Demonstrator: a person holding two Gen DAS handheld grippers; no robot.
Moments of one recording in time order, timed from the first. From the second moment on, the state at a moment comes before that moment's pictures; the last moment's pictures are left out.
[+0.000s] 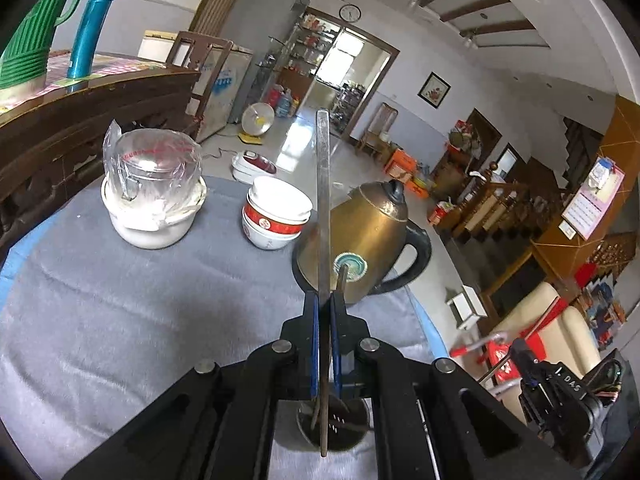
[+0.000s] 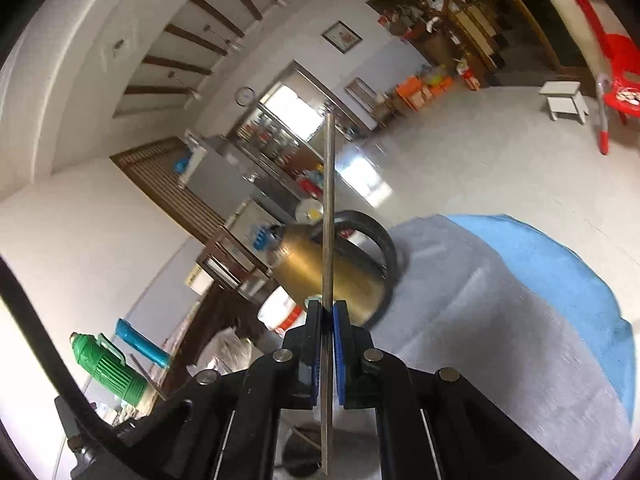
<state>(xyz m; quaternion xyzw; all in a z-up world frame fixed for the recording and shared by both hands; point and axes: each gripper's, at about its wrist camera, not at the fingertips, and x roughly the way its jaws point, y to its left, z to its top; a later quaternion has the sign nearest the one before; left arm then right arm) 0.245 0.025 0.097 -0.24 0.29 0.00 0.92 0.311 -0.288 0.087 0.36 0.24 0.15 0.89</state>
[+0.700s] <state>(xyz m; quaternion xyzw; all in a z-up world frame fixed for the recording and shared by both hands) 0.267 -0.011 0.057 -0.15 0.27 0.03 0.95 0.361 -0.200 0.047 0.25 0.26 0.22 0.90</state>
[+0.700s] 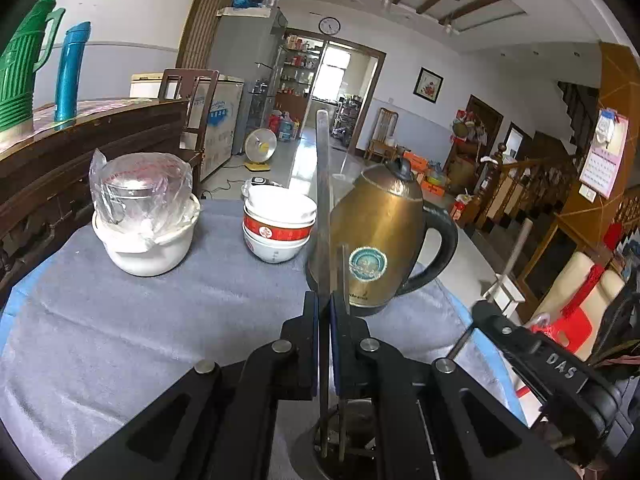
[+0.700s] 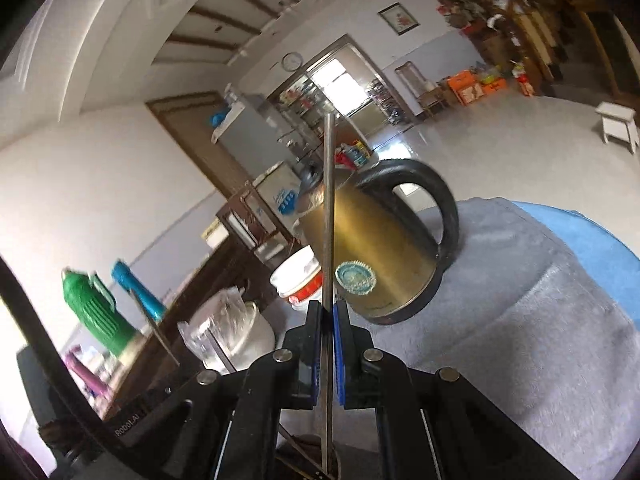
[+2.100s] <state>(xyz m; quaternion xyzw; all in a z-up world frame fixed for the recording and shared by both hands) 0.267 -0.020 0.035 -0.14 0.35 -0.02 0.93 0.357 -0.166 0.016 0.14 0.38 0.29 0.87</state>
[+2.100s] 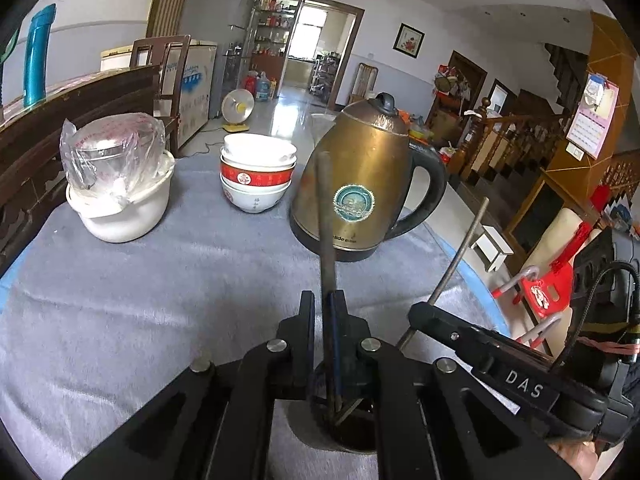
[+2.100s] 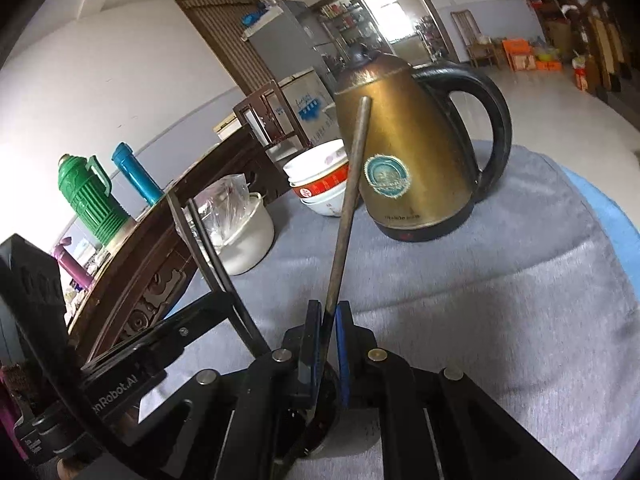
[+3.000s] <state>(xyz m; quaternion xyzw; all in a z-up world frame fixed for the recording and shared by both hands) 0.174 0.040 0.036 -0.18 0.34 0.01 0.92 0.365 -0.220 0.029 0.31 0.37 0.30 0.82</state>
